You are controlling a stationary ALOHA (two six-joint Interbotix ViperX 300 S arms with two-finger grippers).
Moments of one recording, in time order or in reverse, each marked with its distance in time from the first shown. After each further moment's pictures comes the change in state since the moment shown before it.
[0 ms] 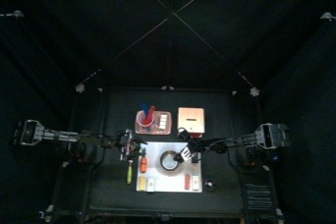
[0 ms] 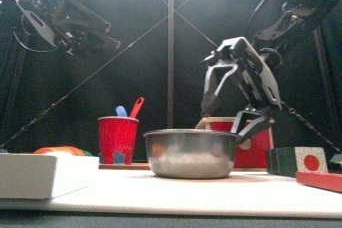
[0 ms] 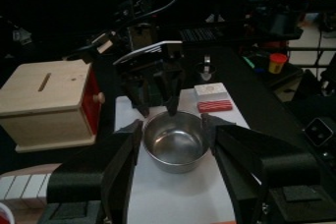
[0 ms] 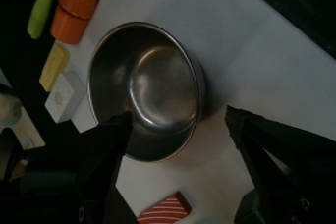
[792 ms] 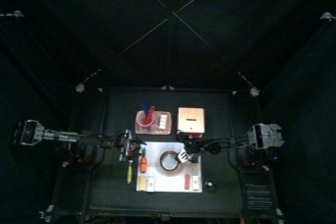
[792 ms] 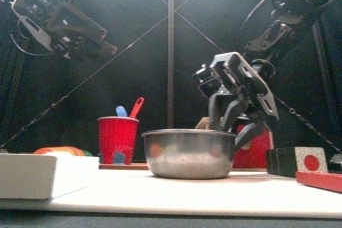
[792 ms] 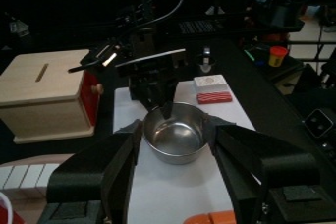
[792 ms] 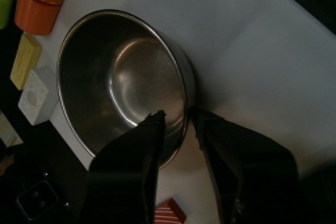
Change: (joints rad) left arm 0.002 -0.002 0.025 0.002 0.000 0.000; right arm 0.005 0.084 -0.046 0.005 0.040 0.003
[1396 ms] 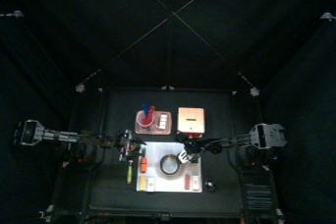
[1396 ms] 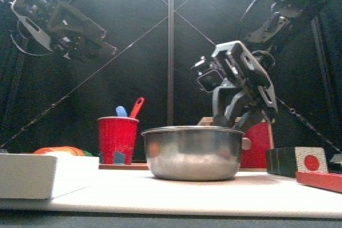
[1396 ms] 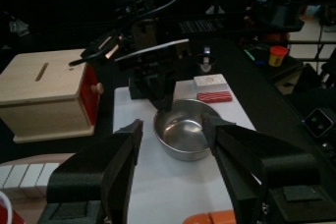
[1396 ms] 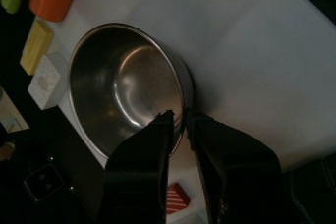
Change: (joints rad) left arm 0.000 0.000 0.000 -0.002 0.000 -0.002; right arm -0.005 -0.049 -0.021 -0.037 0.081 0.000
